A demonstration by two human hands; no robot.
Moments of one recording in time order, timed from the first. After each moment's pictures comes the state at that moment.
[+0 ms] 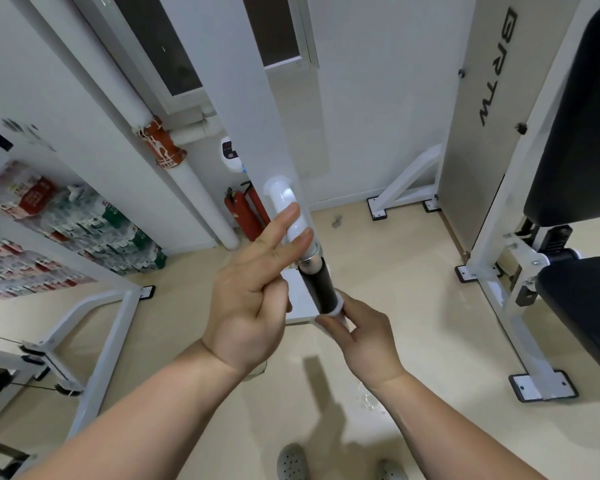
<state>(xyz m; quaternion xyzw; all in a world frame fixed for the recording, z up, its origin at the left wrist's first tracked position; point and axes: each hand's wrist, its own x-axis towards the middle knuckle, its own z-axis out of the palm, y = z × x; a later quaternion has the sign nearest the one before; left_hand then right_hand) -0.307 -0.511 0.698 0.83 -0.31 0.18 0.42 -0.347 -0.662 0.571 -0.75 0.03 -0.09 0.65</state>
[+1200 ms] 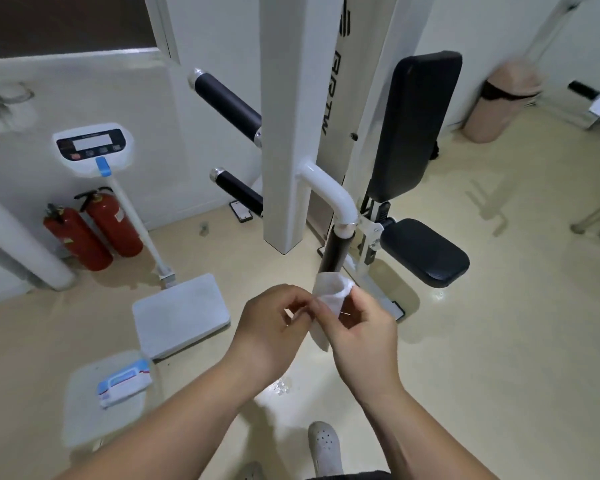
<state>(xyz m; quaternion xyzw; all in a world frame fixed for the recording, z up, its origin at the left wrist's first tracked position) -0.306 -0.442 0.654 0.78 -0.31 -0.20 0.51 -0.403 -0.543 0.650 -0.73 0.32 -0.29 0.53</state>
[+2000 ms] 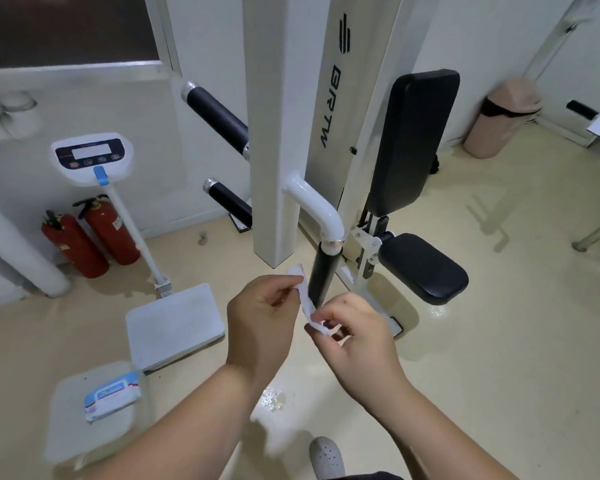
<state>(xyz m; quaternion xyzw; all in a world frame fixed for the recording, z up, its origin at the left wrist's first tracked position) -0.304 -0.480 0.660 0.73 -0.13 -0.13 0.66 -0.406 -0.586 0.639 -0.87 0.17 -0.26 0.37</state>
